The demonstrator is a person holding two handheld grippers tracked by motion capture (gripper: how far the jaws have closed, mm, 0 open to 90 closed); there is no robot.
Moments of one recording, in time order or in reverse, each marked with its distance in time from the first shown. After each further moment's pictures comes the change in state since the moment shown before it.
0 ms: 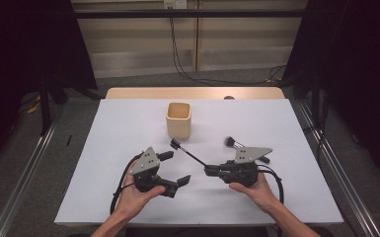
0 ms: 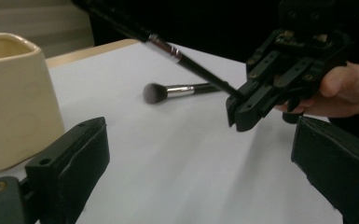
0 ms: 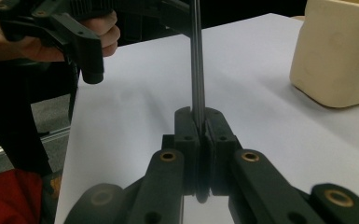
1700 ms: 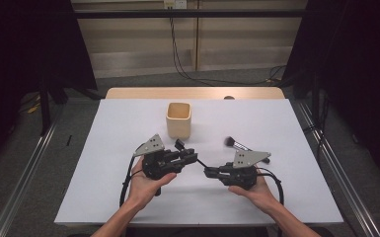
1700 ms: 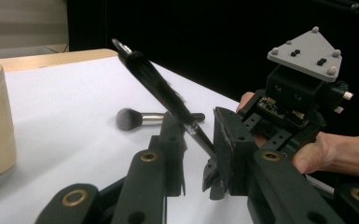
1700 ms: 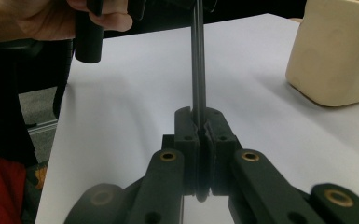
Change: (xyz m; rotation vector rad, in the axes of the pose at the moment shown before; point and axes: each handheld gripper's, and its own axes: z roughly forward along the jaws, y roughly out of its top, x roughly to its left) left arm 0.008 0.023 0.021 -0.053 -0.093 -0.160; right arm 0.002 -0.009 0.003 0.011 -0.024 -0.061
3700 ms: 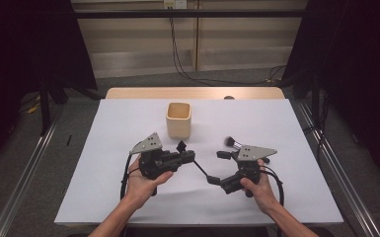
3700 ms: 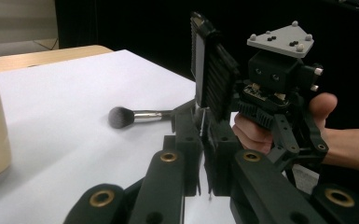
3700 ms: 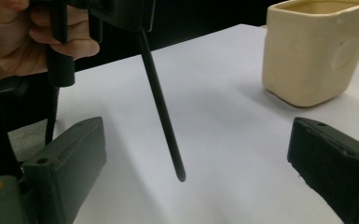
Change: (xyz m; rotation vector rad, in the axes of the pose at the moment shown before) left arm -0.003 0.011 -0.010 0.030 -0.033 0.000; right arm -0.003 0.007 -0.008 -0.068 -0.081 0.131
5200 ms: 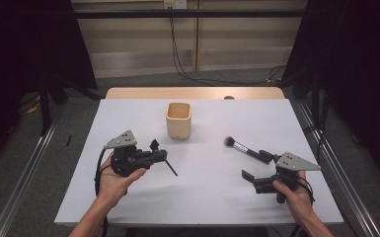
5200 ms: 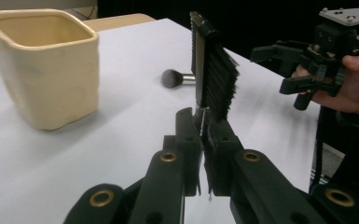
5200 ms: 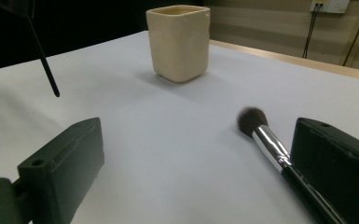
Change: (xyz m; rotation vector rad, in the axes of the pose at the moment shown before) left arm 0.026 0.006 -0.060 0.134 0.141 -0.016; right arm -0.016 -0.032 -0.085 -0.060 -0.361 0.011
